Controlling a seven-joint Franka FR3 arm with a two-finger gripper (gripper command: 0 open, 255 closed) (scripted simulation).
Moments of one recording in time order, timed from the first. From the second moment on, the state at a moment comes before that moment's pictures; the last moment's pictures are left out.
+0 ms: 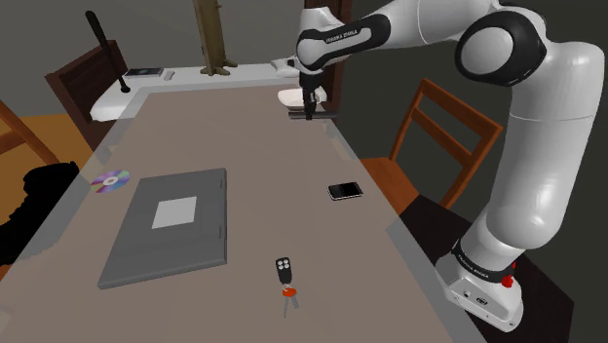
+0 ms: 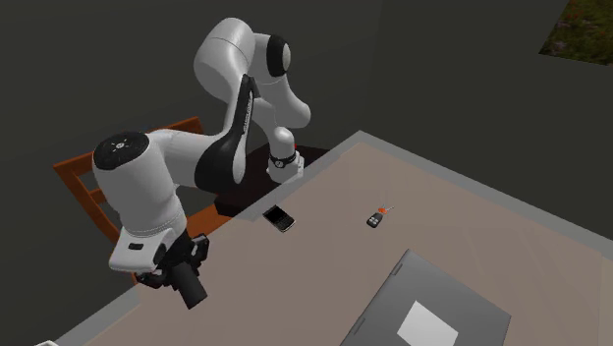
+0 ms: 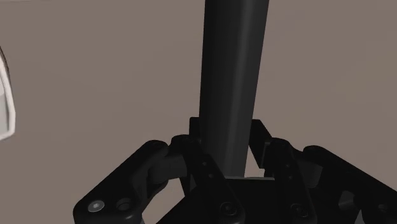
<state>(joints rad) -0.02 0.34 0.03 -1.61 -0.05 2.01 -0.95</state>
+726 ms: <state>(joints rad) -0.17 0.61 -0.02 -1.17 -0.01 1.86 -1.15</state>
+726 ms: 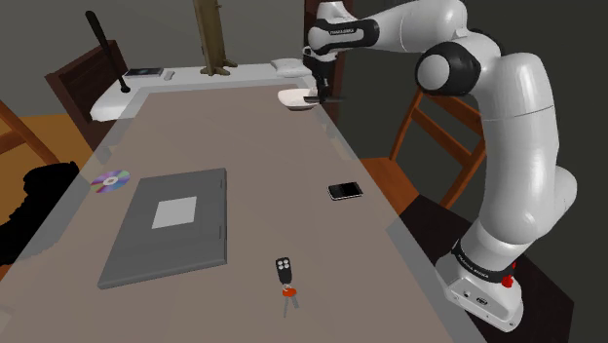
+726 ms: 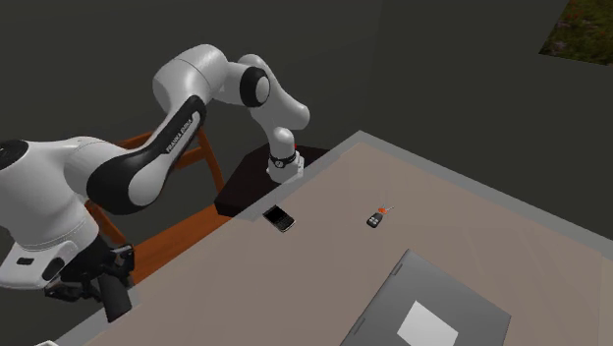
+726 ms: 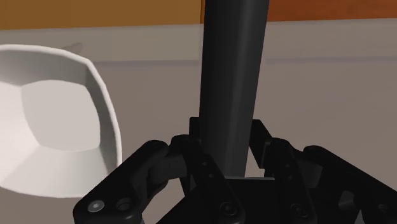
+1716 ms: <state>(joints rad) -0.22 0.78 -0.03 -1.03 0.00 1.89 -1.21</state>
